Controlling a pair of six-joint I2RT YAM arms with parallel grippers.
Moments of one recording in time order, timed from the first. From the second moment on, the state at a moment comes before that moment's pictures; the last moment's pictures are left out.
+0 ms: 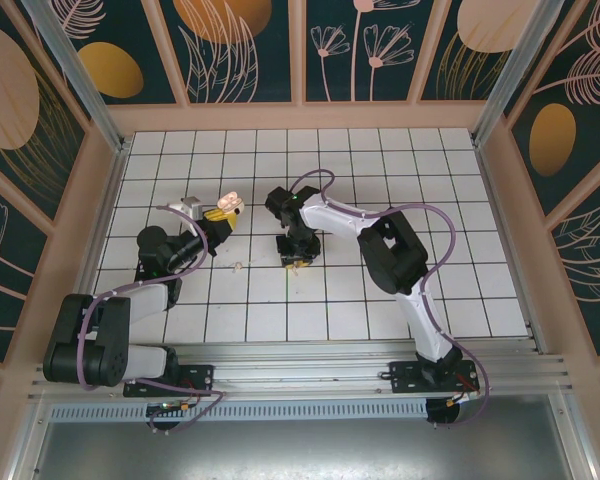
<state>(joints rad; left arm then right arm) -0.09 1.35 0.34 1.04 0.75 -0.39 0.80 2.24 1.77 -1.06 -0.18 0.58</state>
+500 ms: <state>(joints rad) -0.09 1.34 0.34 1.04 0.75 -0.39 0.82 2.24 1.77 -1.07 -0.13 0.58</state>
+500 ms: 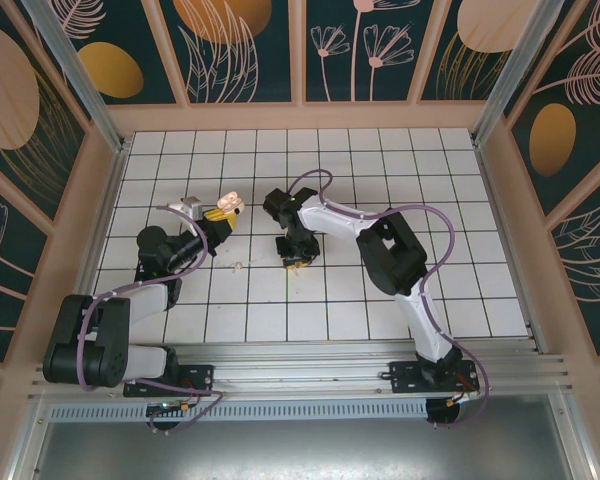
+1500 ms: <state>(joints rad) -0.09 1.34 0.34 1.03 0.81 -0.35 0.73 1.77 1.30 -0.42 -0.10 0.89</state>
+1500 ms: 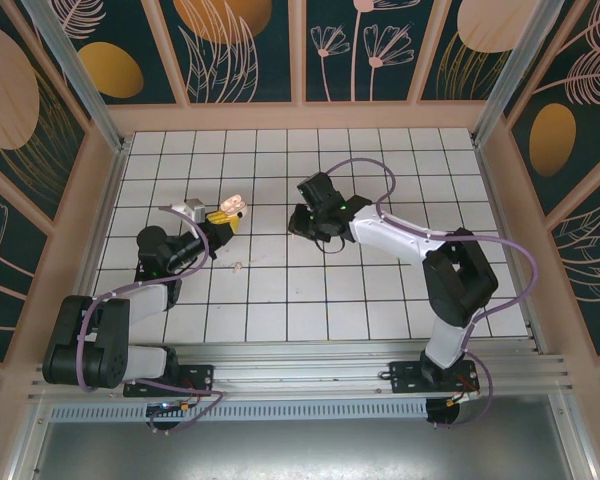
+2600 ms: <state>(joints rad) -0.09 1.34 0.34 1.14 0.89 -0.36 0.73 1.75 1.52 -0.26 -0.17 0.81</state>
